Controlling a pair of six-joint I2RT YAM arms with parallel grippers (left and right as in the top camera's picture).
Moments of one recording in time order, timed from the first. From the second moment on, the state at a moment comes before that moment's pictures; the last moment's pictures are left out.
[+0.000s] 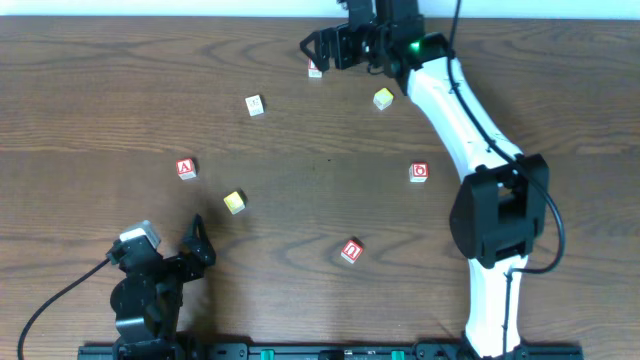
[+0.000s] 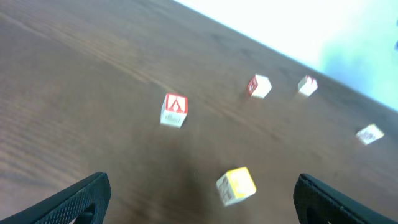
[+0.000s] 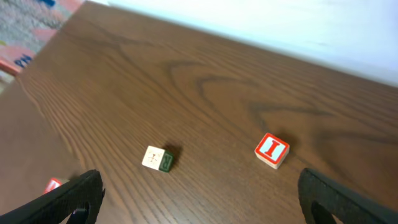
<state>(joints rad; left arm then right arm) 0.12 0.01 0.17 -0.50 0.08 -0.39 0.34 2.22 2.00 -0.45 -0.46 0.11</state>
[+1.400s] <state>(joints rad) 0.12 1.42 0.98 -0.72 0.01 -0.14 0.40 2.67 2.47 -0.48 -0.13 0.28</state>
